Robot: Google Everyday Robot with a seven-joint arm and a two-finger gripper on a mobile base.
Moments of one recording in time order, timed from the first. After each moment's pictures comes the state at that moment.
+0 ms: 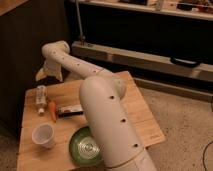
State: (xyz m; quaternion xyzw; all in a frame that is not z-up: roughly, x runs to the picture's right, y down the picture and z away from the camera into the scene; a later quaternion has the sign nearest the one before) arm -0.347 -0.077 0.898 0.01 -0.35 -0.70 0.62
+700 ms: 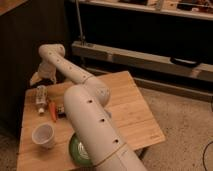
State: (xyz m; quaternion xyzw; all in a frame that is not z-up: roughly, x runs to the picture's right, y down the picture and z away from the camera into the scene) arm -0.410 -0.027 0.891 0.03 -0.42 -0.73 0.54
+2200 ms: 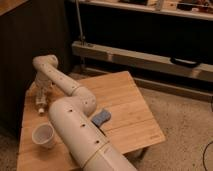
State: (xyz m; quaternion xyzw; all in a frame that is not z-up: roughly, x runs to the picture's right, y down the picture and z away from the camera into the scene) arm -0.427 0.017 0.964 -0.04 -0.40 -0.73 0.56
